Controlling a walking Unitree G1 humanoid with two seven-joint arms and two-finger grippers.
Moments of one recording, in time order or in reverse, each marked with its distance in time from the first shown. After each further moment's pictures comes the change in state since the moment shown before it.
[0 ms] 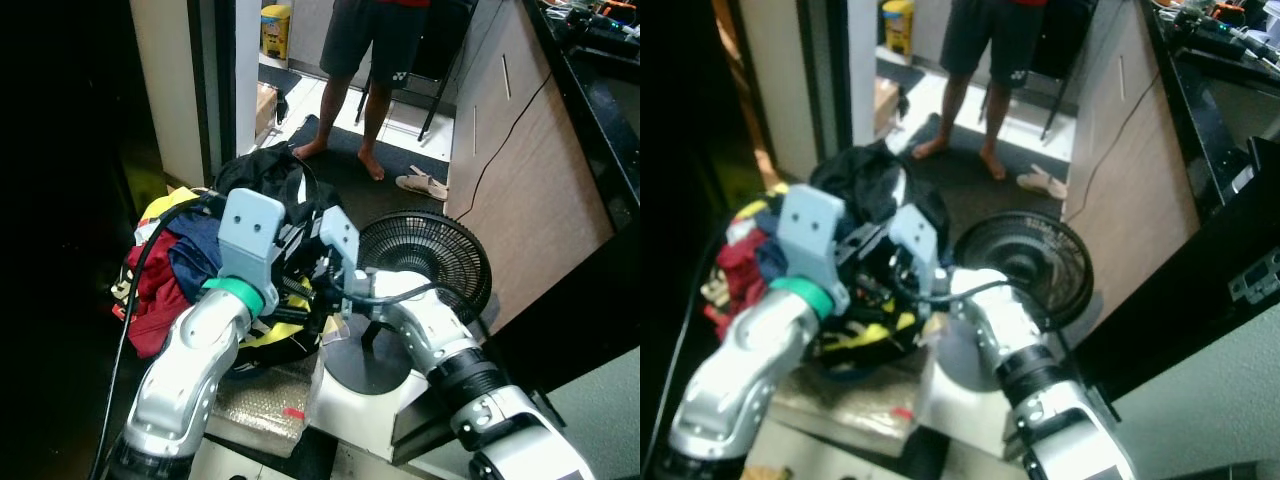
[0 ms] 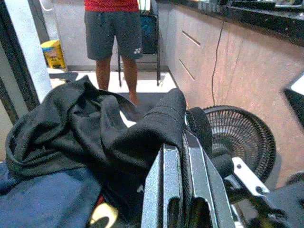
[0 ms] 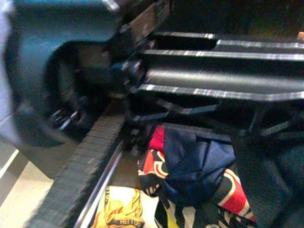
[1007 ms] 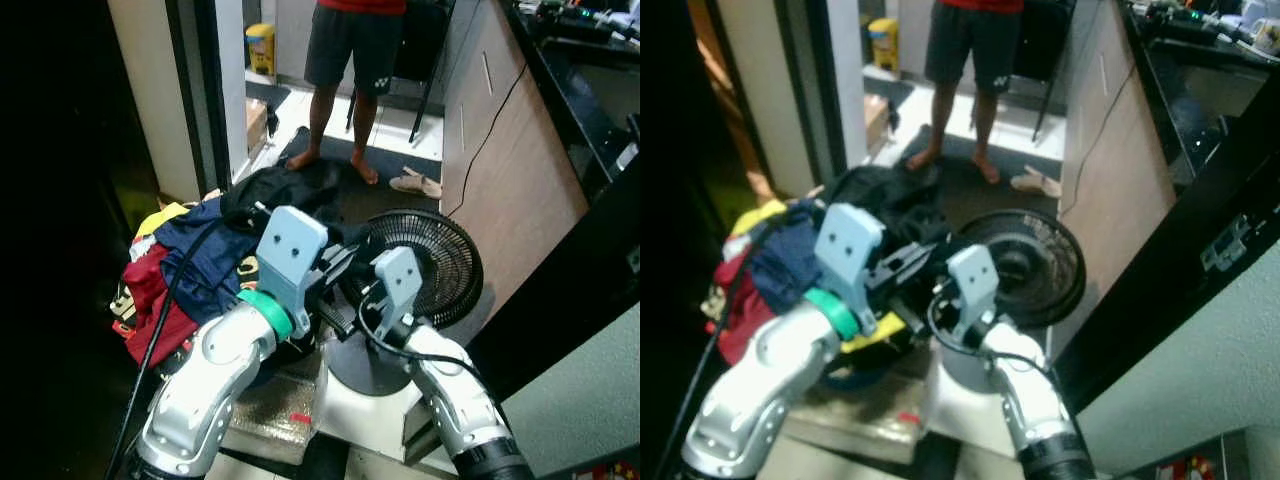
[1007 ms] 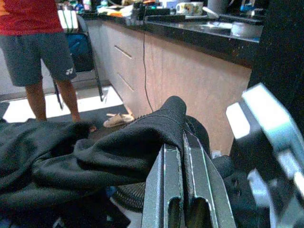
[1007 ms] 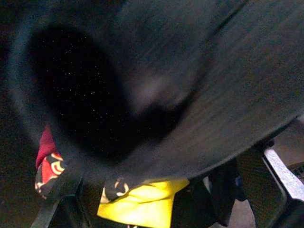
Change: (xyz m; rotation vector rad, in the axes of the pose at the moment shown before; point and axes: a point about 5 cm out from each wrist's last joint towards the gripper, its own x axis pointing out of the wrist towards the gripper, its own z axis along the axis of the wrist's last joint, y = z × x) left arm -0.013 -0.038 0.002 -0.054 -0.040 -0.249; right arm -0.052 0.015 -0.040 -0.012 -0.102 -0.656
